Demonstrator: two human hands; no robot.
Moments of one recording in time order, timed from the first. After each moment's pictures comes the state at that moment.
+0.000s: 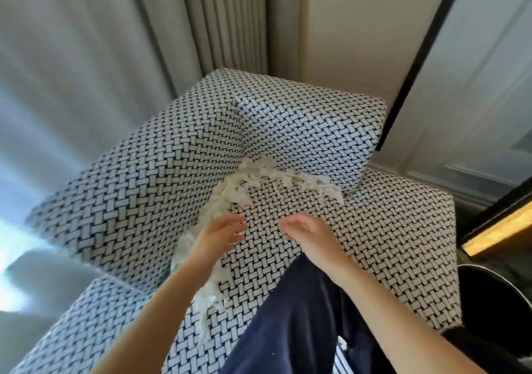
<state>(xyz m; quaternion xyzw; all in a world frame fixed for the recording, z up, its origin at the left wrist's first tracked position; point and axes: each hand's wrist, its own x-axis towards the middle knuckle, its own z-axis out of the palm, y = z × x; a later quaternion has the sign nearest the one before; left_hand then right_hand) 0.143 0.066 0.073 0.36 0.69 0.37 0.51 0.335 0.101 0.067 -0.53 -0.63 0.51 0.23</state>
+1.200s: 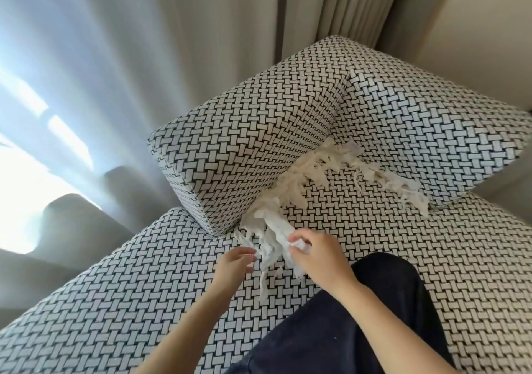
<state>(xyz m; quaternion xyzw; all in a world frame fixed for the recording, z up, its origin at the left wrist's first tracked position) 0.074 -0.050 -0.015 0.16 0.75 0.41 0.49 0.228 0.046 0.028 -0.44 -0.82 0.34 0.10</state>
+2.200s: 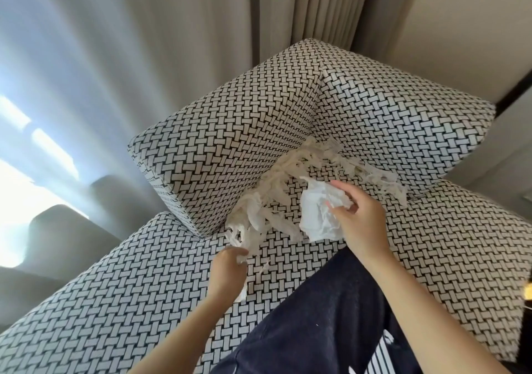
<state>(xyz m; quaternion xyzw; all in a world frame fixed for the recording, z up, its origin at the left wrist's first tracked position) 0.098 -0.044 -0.027 0.40 0.85 0.23 0.27 0.281 0.083 0.074 -0.50 -0.71 0.35 0.36</state>
